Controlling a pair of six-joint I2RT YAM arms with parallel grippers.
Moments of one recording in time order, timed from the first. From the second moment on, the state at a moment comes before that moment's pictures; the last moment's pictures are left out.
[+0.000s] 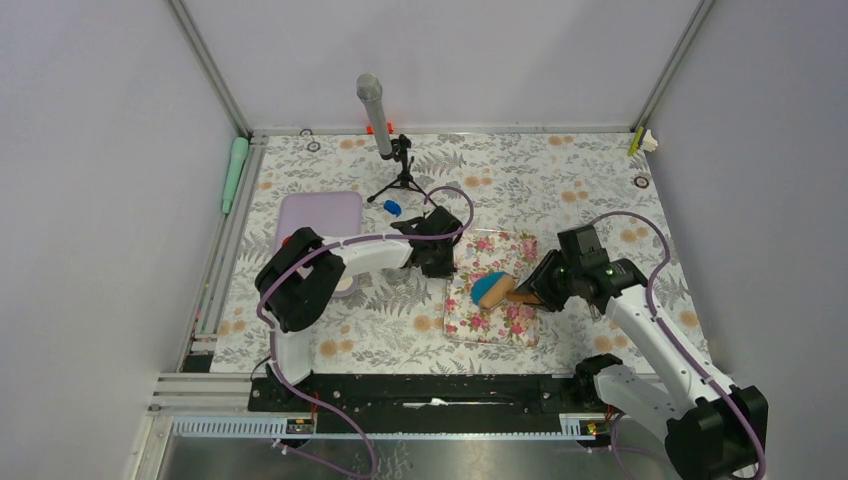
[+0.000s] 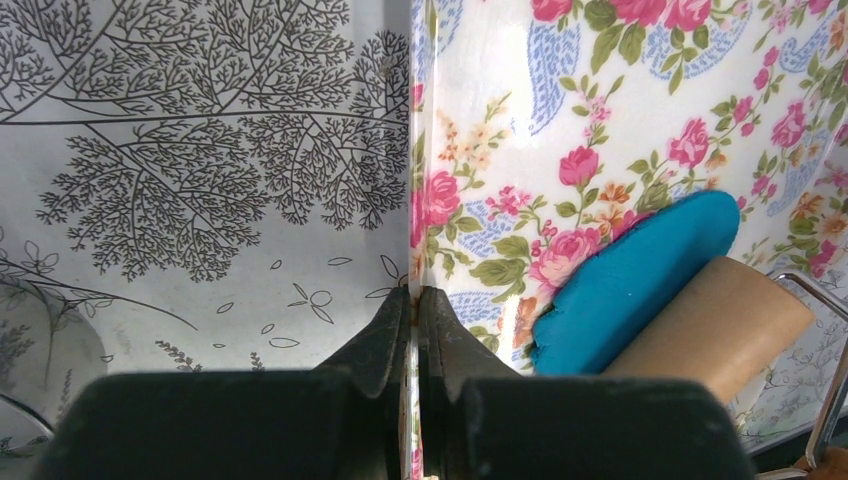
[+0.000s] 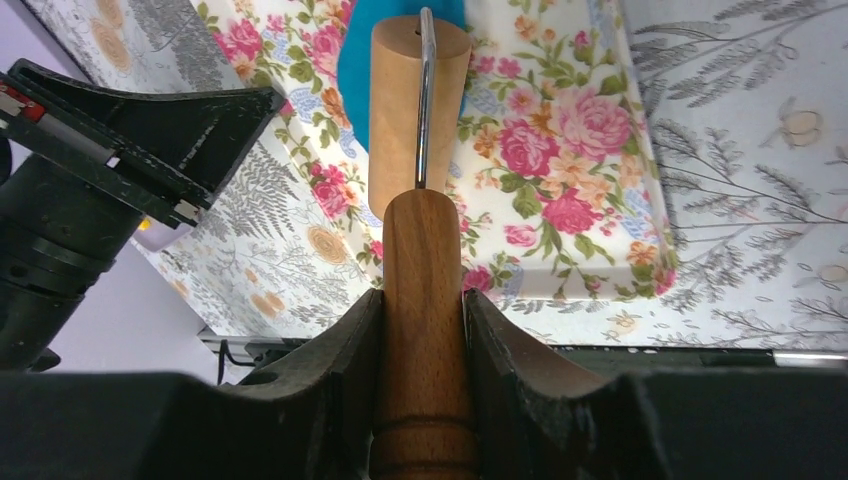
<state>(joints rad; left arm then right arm) -0.82 1.90 1.22 -0.36 -0.01 -0.81 0.32 0.96 0.71 -0.84 -0.20 1.01</state>
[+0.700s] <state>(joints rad) -0.81 1.90 1.21 -0.35 0.02 -0.82 0.41 0.97 0.70 -0.75 -0.10 1.06</state>
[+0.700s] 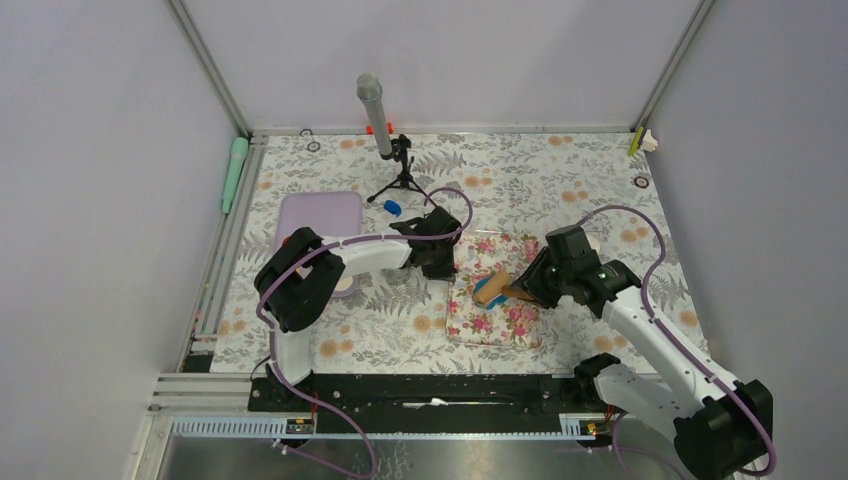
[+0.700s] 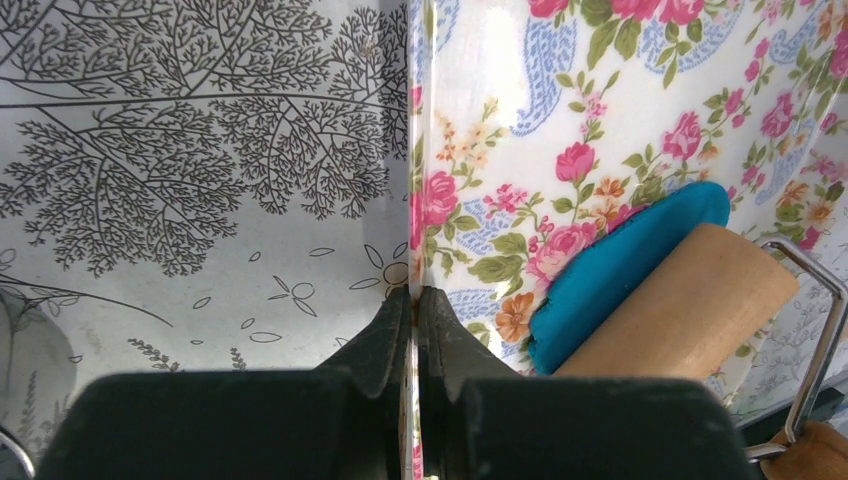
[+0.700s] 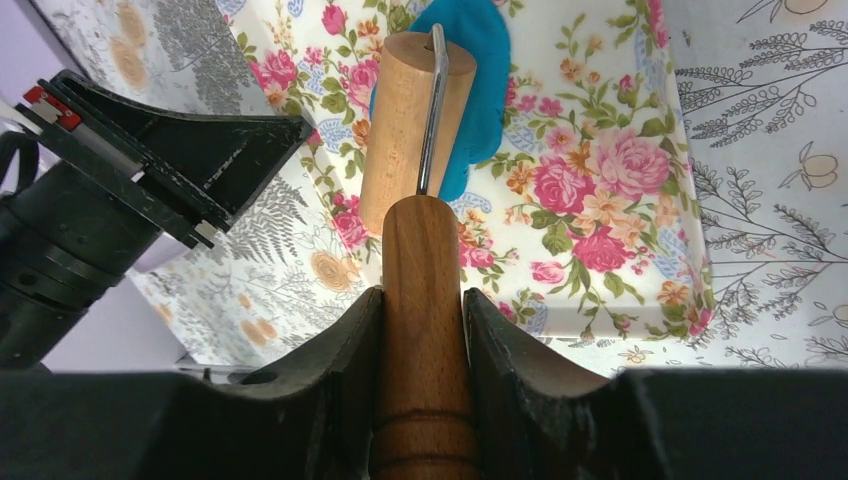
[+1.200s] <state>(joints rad) -0.80 1.90 1.20 -0.35 0.05 -0.82 0.52 1.03 0.70 -0.69 -0.05 1.12</state>
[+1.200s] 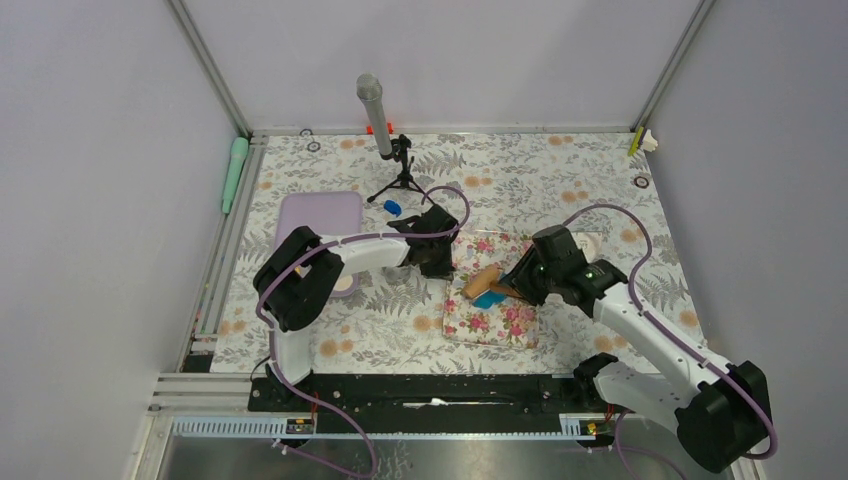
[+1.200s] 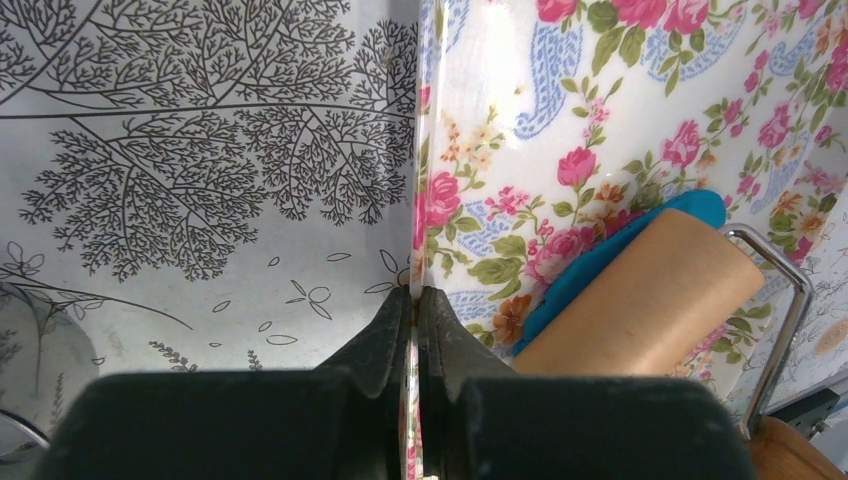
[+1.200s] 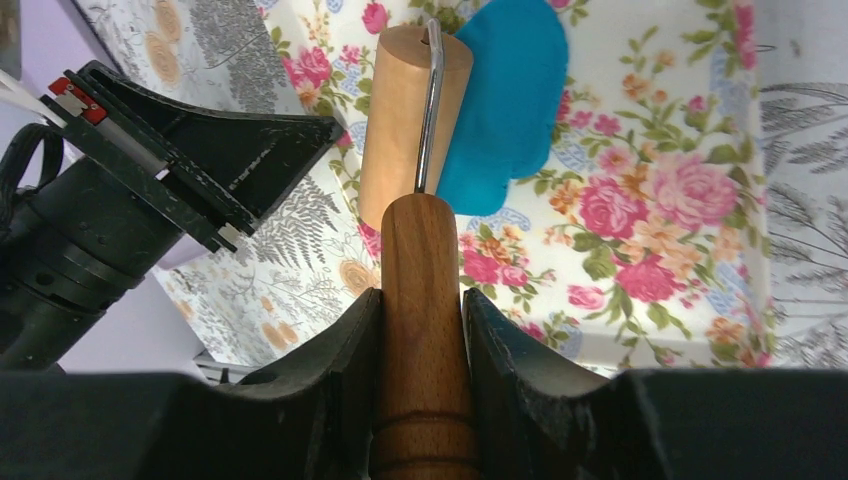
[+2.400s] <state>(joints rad) -0.74 1.87 1.15 -0.31 0.08 -0.81 0.53 1.01 0.70 -0.72 -0.06 1.15</state>
